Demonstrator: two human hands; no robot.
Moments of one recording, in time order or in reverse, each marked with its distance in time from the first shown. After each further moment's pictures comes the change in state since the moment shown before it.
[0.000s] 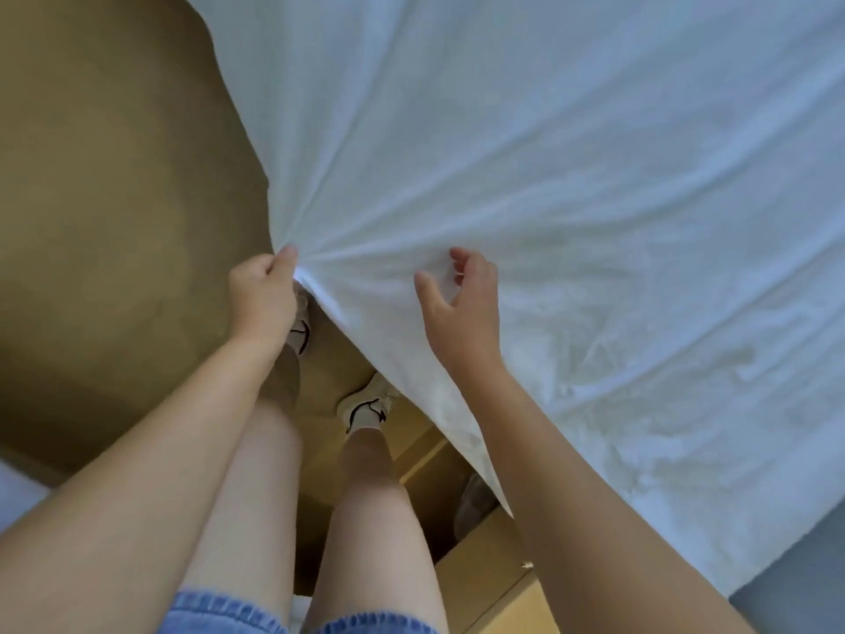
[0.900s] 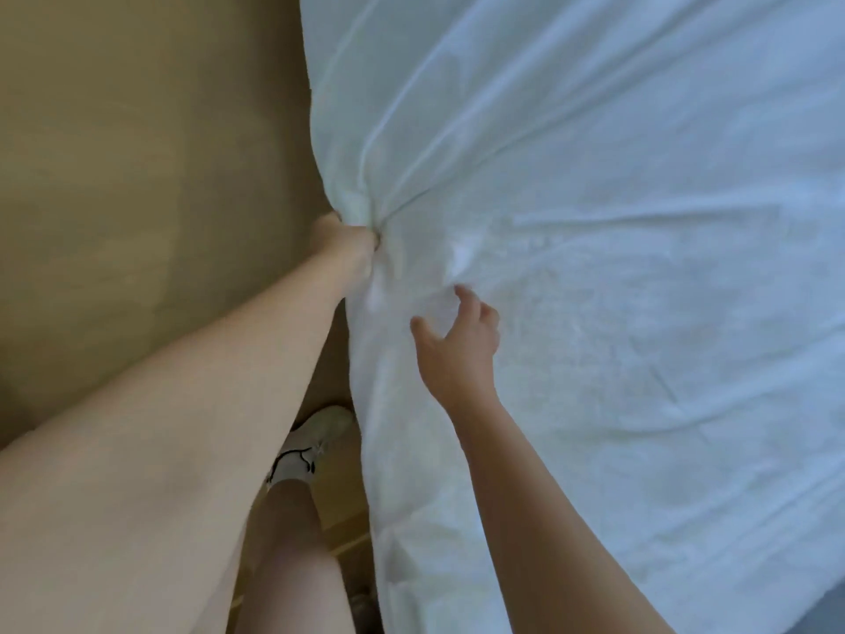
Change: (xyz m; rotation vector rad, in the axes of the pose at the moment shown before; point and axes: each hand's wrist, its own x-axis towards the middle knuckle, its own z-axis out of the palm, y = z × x) left_hand 0.098 0.143 -0.026 -0.495 -0.072 -0.227; right_hand 0.057 -0.143 0.033 -0.455 -0.140 -0.124
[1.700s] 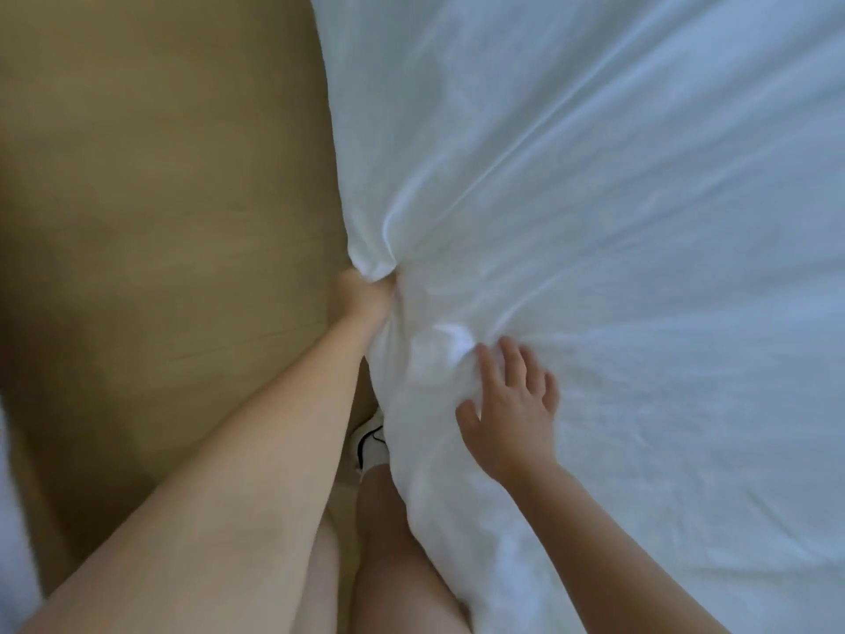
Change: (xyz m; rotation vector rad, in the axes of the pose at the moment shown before) left_hand 0.038 0.022 -0.014 0.126 0.215 0.099; right_hand 0.059 0.024 -0.012 -0.568 -0.058 -0.447
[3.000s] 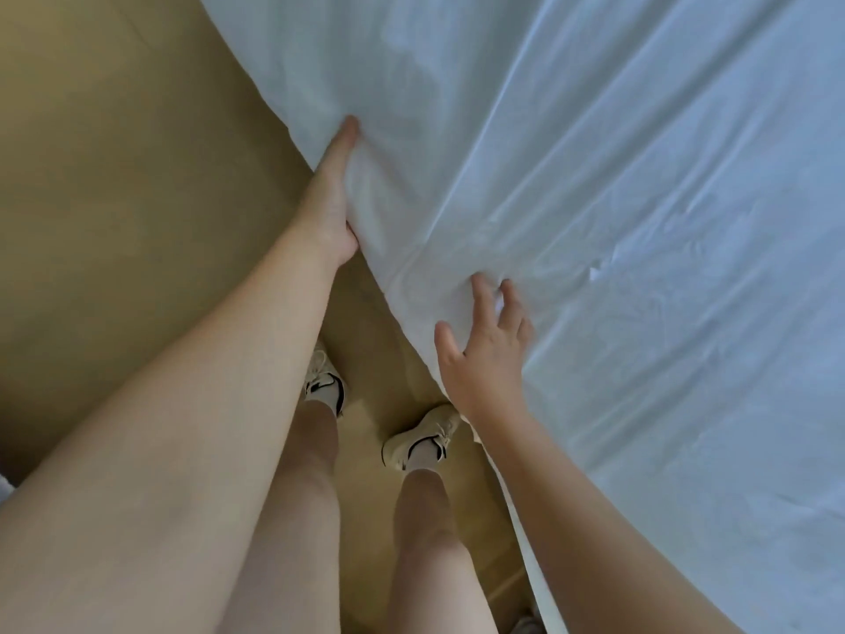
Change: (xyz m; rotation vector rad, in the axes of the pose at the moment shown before) left_hand 0.206 0.329 -0.072 -0.475 -0.539 -0.157; right_hand 0.235 -0.228 -0.161 0.537 0.148 0.475
